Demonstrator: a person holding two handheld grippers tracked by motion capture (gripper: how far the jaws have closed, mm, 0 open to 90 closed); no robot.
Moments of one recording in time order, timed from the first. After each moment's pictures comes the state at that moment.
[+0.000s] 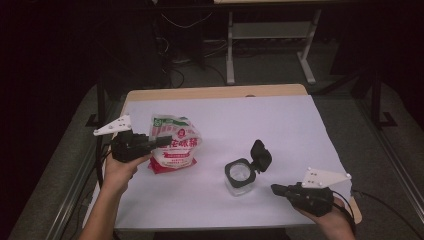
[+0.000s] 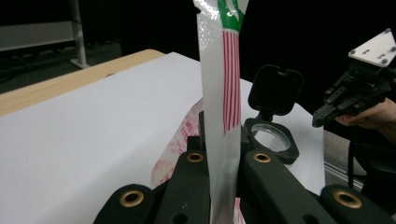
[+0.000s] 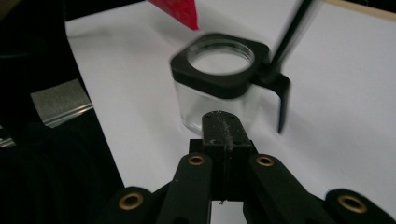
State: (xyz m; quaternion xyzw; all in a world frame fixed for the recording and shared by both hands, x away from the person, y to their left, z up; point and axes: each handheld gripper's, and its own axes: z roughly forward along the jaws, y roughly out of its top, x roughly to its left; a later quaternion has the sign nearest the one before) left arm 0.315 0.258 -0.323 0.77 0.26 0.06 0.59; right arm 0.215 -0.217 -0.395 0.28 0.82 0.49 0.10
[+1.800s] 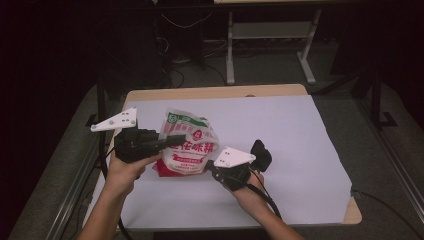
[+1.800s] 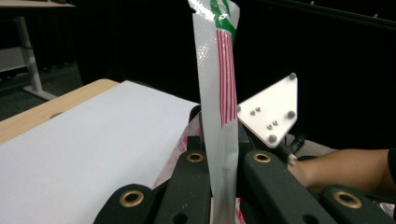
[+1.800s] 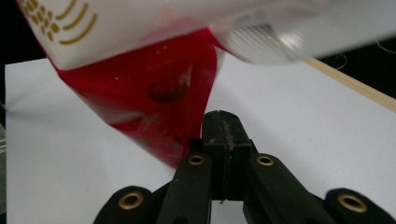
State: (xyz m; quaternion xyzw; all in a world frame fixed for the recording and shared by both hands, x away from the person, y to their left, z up) left arm 0.288 0.218 -0.267 0.76 0.18 0.03 0.62; right arm 0.268 -0.039 -0.382 0.24 0.81 0.50 0.18
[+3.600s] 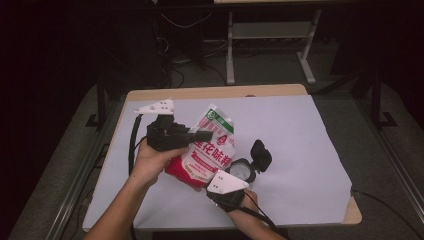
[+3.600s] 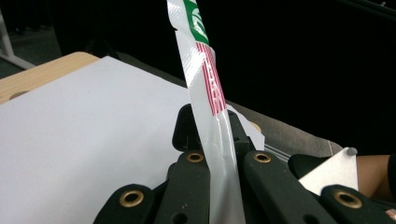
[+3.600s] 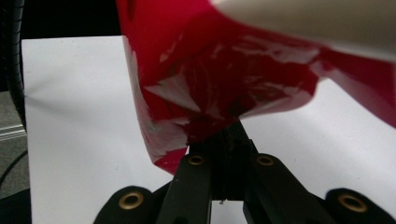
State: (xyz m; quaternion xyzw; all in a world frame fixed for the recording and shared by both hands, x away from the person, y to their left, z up) left arm 0.314 0.156 -0.267 0.80 0.21 -0.02 0.57; right arm 0.232 -0.025 -0.415 0.21 0.81 0.51 0.21
